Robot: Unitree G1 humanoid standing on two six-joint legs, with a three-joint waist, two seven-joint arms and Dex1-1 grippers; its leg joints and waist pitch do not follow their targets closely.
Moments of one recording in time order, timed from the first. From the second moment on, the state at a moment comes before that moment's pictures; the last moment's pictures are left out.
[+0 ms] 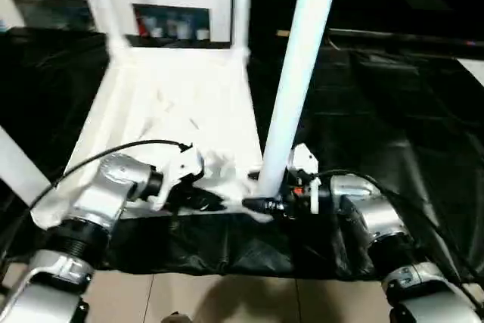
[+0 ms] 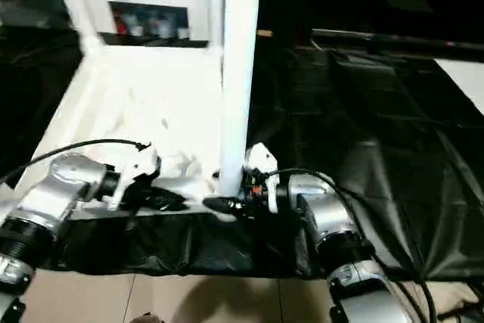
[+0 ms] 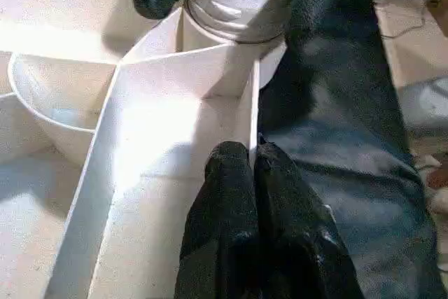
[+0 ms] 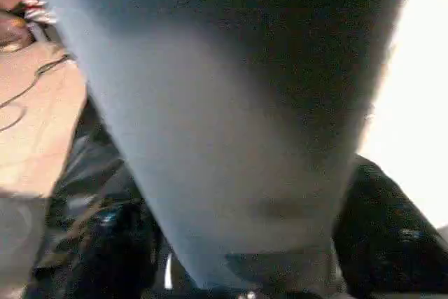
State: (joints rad) left arm -0.55 0.47 -0.26 0.54 -0.03 0.13 -1.41; right arm -0.53 -0.19 0.16 0.69 0.12 0.00 1.29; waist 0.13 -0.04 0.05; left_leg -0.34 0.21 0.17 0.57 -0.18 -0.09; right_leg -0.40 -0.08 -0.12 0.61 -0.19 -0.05
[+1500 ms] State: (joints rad) left arm -0.53 0.29 -0.22 0.47 0.07 0.24 -0.98; right arm -0.48 0.03 -0.03 0.72 0.05 -0.10 0.52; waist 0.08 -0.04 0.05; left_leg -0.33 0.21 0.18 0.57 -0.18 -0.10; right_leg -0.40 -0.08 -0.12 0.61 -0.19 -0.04
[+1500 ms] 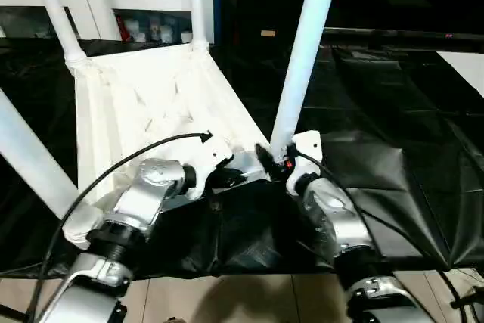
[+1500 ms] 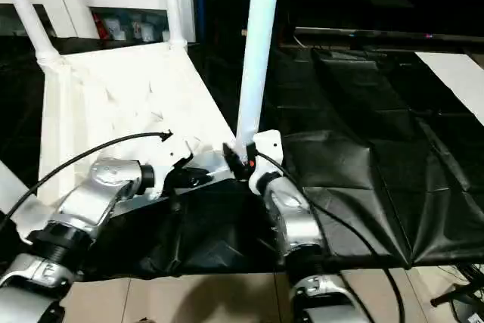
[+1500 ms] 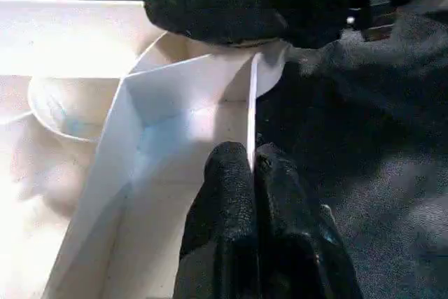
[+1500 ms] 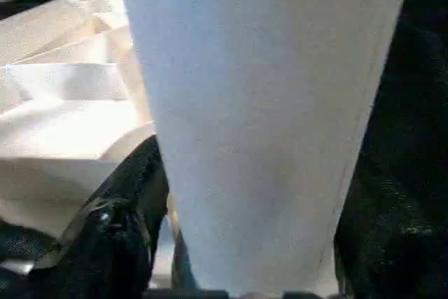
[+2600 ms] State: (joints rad) left arm -0.52 0.48 -0.26 0.50 -0.03 0.15 -1.46; right arm -0.50 -0.19 0.18 0.60 0.19 0.10 1.37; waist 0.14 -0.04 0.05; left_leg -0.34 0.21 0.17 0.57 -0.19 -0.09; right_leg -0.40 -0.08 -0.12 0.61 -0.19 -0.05
